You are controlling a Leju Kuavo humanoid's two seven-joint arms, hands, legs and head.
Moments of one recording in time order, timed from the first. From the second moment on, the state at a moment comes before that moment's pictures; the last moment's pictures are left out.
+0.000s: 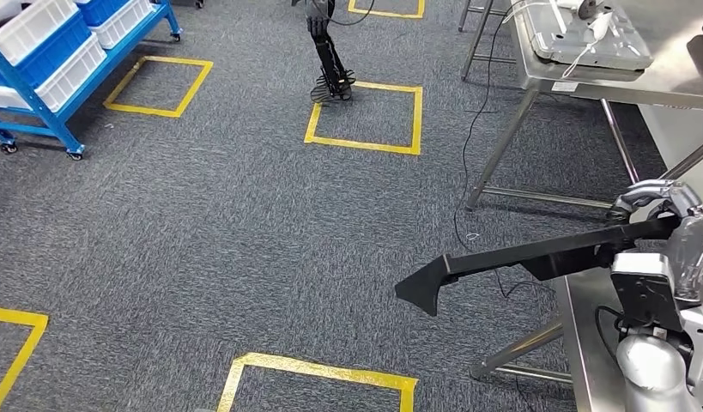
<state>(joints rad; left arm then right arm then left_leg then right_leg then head) -0.10 -0.22 1.08 -0.21 -1.12 0.03 -0.56 -0.09 -0.26 -0.21 -1.87 0.38 -0.43 -0.28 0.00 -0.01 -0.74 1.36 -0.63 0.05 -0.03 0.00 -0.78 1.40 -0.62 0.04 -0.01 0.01</state>
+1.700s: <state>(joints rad) -0.09 -0.16 1.08 -0.21 -1.17 0.02 -0.55 -0.84 -0.37 0.09 -1.60 0.50 -0.30 0.06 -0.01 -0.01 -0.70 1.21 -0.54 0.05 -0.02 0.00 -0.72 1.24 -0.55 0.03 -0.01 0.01</state>
